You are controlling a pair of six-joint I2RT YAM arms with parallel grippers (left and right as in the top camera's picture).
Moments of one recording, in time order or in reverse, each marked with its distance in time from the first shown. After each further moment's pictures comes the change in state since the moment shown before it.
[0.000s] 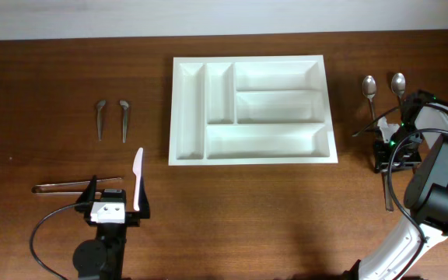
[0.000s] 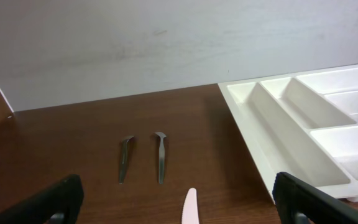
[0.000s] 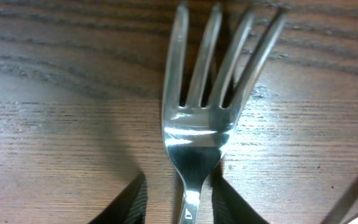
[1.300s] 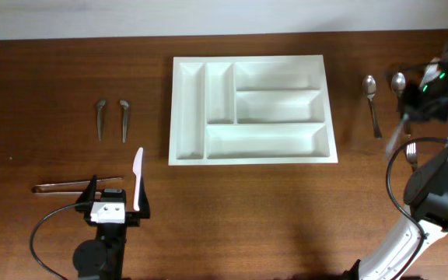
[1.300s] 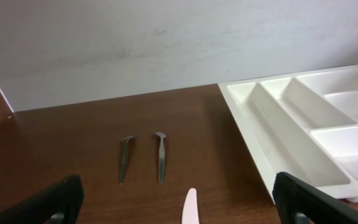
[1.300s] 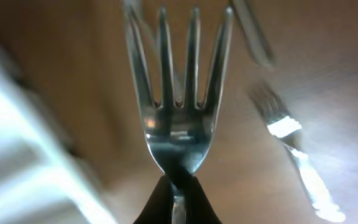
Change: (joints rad) left arm 0.000 0.000 0.000 0.000 0.000 0.000; right arm 0.000 0.031 0.648 -0.316 -0.207 0.533
